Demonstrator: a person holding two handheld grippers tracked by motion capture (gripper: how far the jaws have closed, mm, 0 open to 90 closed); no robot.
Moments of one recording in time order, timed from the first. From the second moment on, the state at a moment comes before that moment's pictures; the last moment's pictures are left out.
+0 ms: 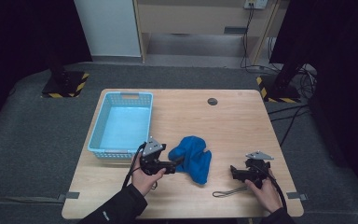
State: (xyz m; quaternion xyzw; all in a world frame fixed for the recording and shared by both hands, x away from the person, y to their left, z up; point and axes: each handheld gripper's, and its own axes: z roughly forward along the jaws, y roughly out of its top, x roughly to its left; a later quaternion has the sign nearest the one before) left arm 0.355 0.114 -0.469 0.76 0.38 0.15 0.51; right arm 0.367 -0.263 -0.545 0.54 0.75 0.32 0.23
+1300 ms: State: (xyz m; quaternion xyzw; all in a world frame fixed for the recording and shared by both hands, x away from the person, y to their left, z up) left arm 0.338 0.149 -0.475 0.74 0.41 0.18 0.50; right arm 0.367 -0.263 -0.545 0.54 0.75 0.32 0.23
